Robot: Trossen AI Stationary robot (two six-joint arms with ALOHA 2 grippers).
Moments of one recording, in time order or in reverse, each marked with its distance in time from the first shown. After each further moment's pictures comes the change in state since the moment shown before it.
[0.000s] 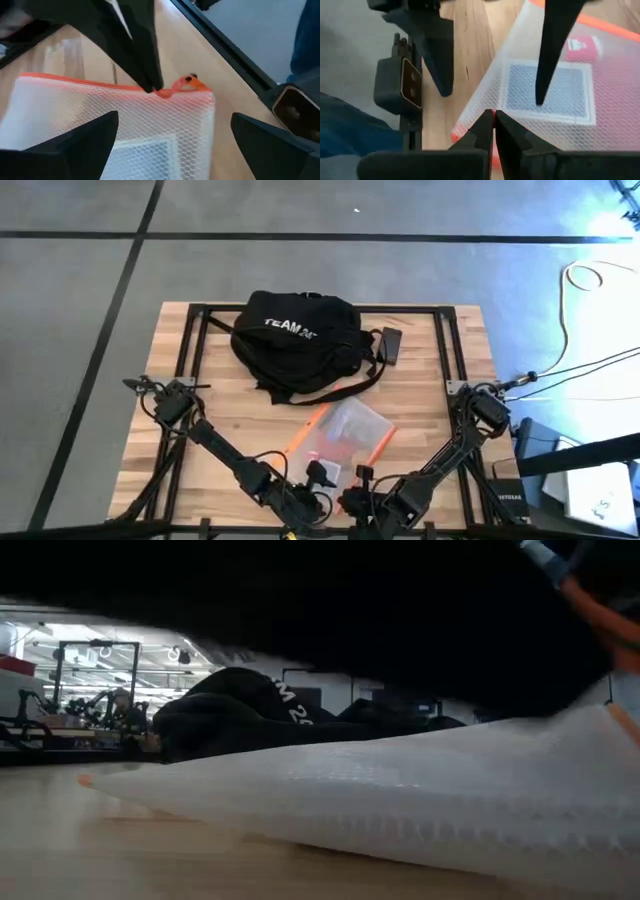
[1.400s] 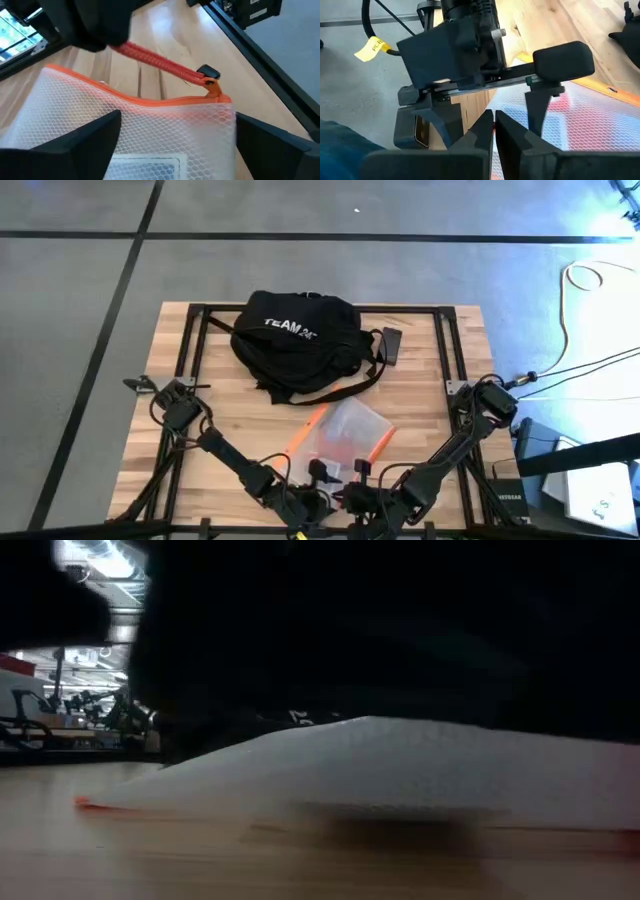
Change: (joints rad) left arm -0.010 0.086 0.000 0.207 -0.170 -0.052; right arm -0.013 -0.093 0.001 0.047 0.087 -0.108
